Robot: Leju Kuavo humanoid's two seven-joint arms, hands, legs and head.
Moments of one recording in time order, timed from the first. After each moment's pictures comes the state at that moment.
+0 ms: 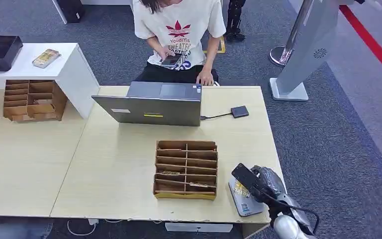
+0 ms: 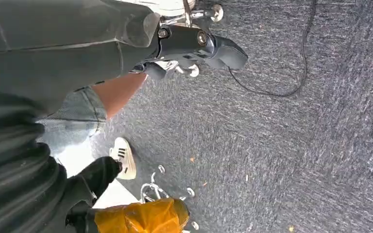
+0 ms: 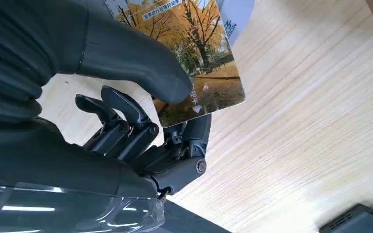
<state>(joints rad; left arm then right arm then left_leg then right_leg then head) 0.02 0.31 -0.83 -0.21 -0.38 -0.37 -0.13 -0.14 -0.22 0.44 -1.33 0.51 -0.01 0.34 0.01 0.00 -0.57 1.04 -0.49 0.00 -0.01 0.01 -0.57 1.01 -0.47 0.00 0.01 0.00</state>
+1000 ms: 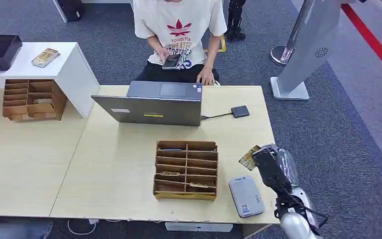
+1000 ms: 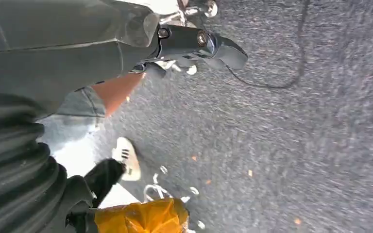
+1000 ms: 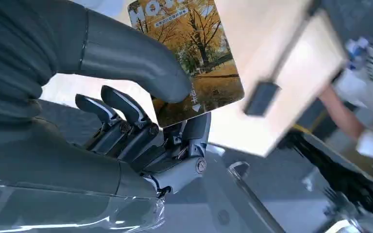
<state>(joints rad) 0.03 0.32 -0.90 -0.21 -0.33 -0.37 -0.16 -0.10 -0.21 0.36 -1.55 0.44 -0.31 0.18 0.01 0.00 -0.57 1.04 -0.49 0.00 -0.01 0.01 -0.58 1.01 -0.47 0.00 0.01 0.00</state>
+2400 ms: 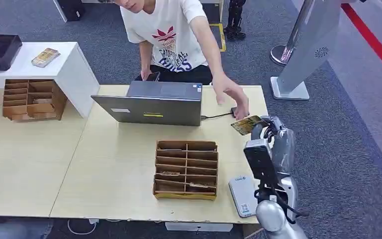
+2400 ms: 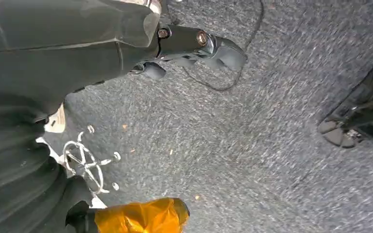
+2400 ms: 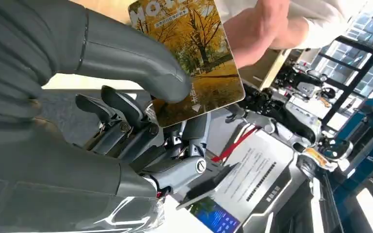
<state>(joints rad) 0.02 0.29 -0.77 -0.21 -0.09 -0.37 -0.27 -0.20 0.02 0.37 -1.56 0.64 -0.56 -0.02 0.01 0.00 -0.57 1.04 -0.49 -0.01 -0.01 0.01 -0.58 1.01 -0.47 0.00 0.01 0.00</state>
